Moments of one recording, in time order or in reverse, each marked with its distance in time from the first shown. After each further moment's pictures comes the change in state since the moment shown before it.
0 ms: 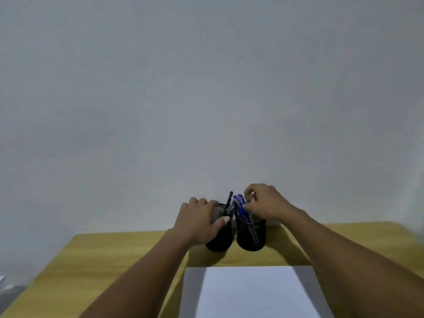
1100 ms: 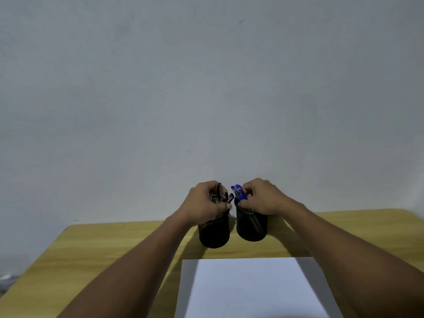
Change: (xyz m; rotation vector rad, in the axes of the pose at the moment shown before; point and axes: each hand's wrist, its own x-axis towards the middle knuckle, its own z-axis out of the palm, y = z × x) left_hand 0.030 -0.003 0.012 -0.763 0.014 -0.040; right_hand 0.014 0.010 0.017 -0.076 -0.094 -0.039
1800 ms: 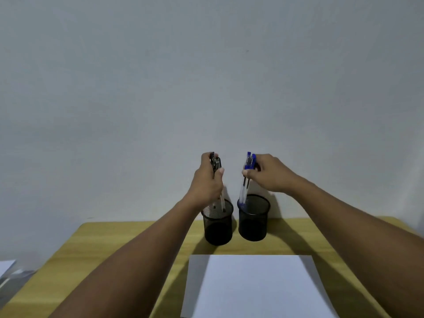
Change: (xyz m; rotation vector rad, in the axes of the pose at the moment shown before) left_hand -0.010 0.059 -0.029 -0.094 0.286 0.089; right_hand -0.029 -0.055 -0.067 0.110 0.190 -0.118
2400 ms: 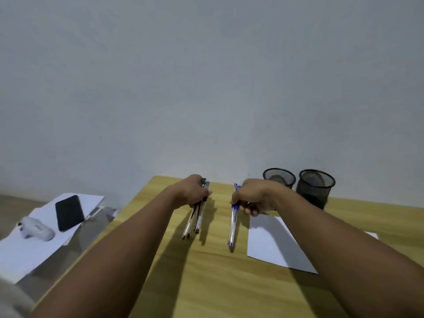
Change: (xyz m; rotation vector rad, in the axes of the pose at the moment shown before) left_hand -0.121 -0.103 -0.161 0.164 -0.332 -0.509; right_hand -0.051 -0.116 0.174 0.169 -0.718 0.404
